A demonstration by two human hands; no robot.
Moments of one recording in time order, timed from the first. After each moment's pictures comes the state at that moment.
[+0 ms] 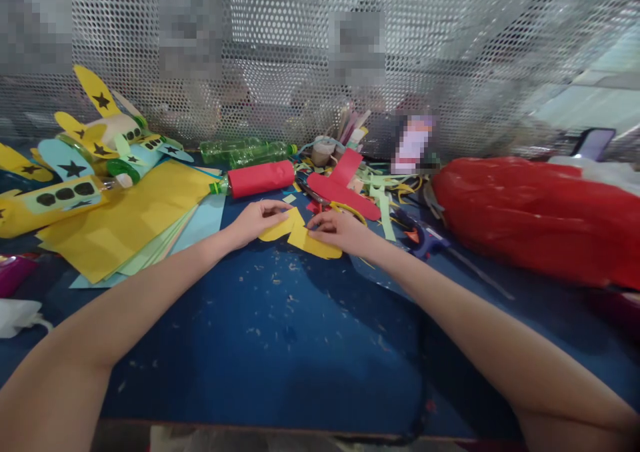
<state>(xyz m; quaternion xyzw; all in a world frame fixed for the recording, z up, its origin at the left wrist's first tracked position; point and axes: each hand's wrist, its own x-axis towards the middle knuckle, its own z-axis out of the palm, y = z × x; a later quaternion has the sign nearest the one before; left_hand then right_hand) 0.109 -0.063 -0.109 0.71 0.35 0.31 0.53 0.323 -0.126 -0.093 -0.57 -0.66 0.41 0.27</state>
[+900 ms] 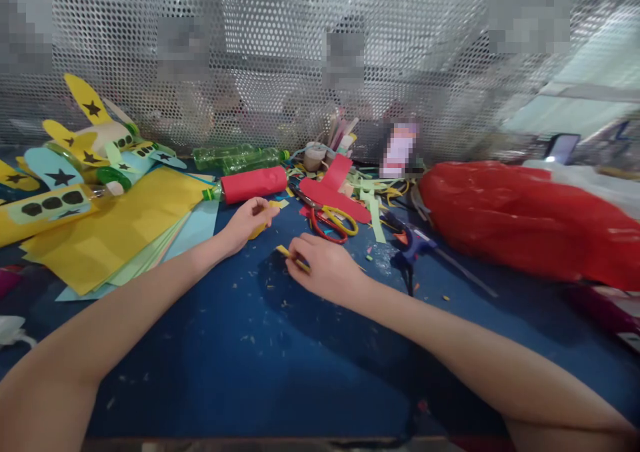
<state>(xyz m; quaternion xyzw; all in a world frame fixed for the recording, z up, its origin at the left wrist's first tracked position) 0.117 -0.064 -0.109 0.57 0.35 0.43 0.60 0.278 -0.181 -0.086 -0.52 -0.83 0.00 0.20</state>
